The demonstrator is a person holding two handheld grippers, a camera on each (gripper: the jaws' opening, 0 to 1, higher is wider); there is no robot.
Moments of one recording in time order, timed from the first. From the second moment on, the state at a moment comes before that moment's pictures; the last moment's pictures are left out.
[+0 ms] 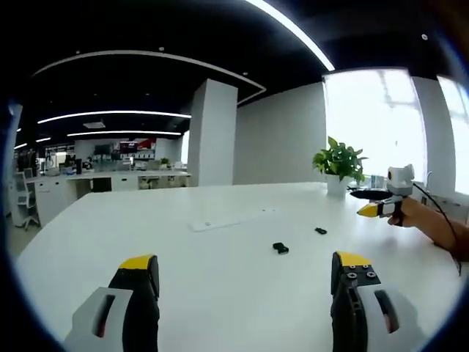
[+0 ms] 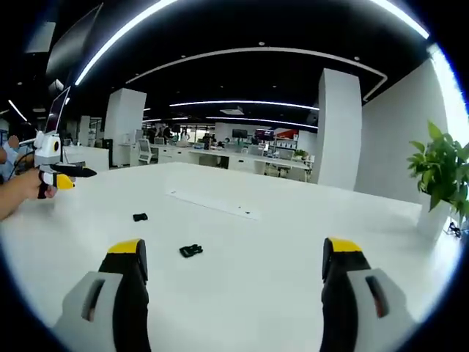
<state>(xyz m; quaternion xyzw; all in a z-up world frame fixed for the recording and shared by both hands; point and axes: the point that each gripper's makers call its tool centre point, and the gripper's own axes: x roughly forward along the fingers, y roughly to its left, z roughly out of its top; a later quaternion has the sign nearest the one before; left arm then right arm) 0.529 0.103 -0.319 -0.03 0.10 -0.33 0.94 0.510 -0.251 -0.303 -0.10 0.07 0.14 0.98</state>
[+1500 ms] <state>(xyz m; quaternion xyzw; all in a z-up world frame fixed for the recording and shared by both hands) 0.530 0.109 -0.338 0.00 0.14 -0.28 0.95 0.511 -0.248 -0.334 -0.10 0.13 0.15 0.98</state>
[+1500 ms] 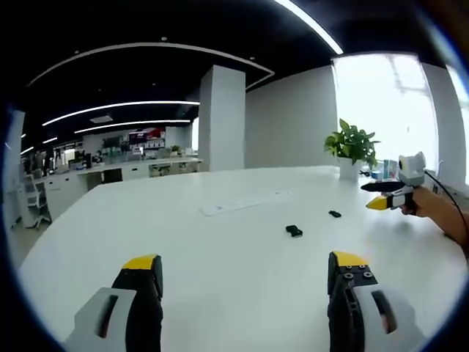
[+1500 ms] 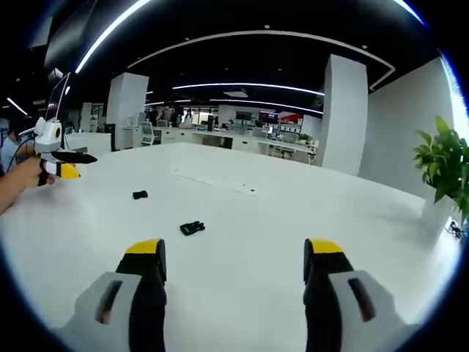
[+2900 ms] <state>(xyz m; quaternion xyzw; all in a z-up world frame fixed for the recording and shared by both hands) 0.528 0.100 -0.337 -0.01 0.14 -0.28 0.95 0.506 -0.225 -0.333 -0.10 0.13 0.17 0.97</state>
